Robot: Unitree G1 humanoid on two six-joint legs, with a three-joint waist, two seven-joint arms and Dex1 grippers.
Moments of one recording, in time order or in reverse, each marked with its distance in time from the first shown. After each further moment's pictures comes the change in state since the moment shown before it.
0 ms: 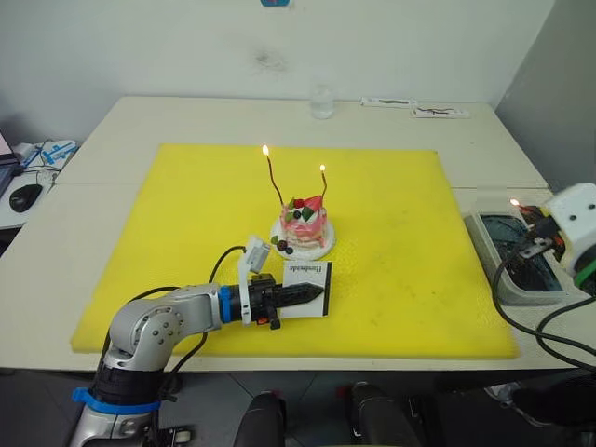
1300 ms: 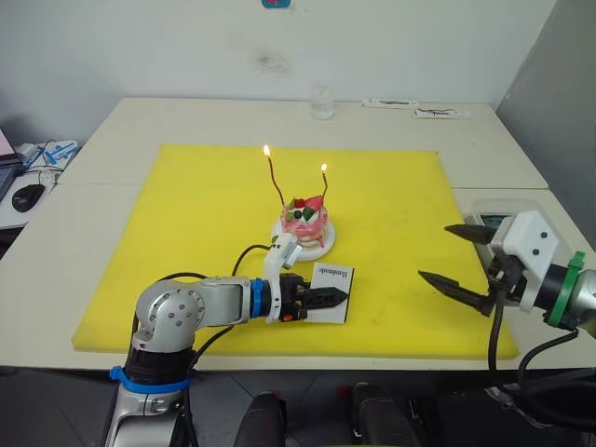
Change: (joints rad) left arm -0.131 -0.145 0.039 -0.032 -0.116 0.335 0.405; right arm 0.046 -0.076 0.090 -0.349 0.525 0.151 0.197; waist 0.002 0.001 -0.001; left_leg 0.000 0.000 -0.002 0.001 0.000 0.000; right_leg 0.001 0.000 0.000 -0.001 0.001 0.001
